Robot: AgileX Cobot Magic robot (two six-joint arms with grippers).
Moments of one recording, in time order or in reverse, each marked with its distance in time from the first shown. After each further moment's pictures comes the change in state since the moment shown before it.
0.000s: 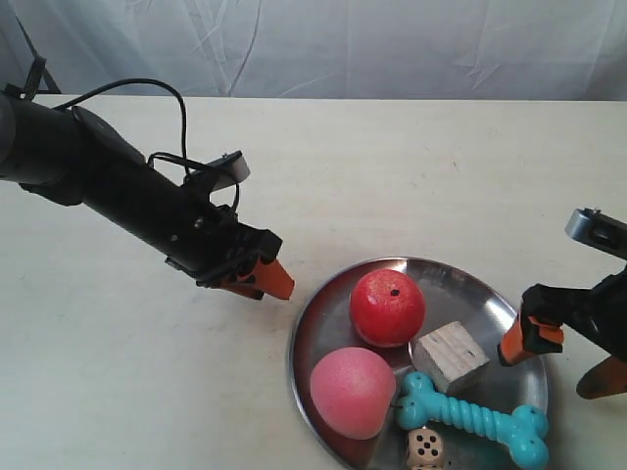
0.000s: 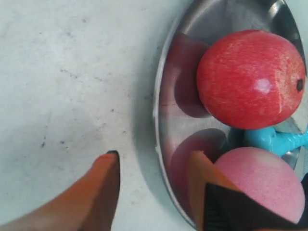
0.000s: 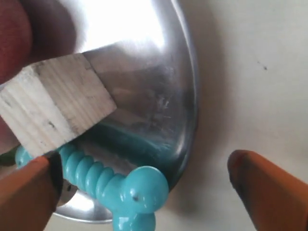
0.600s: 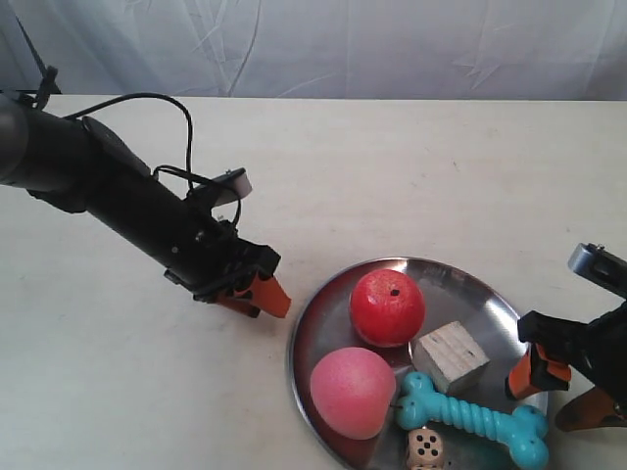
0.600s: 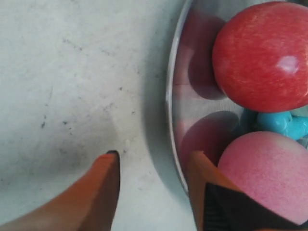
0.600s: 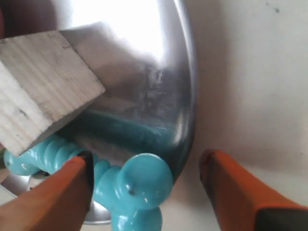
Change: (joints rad) left arm -0.001 0.041 -0.001 0.036 0.026 -0.019; right arm 0.000 0.000 0.122 0.102 -0.080 0.000
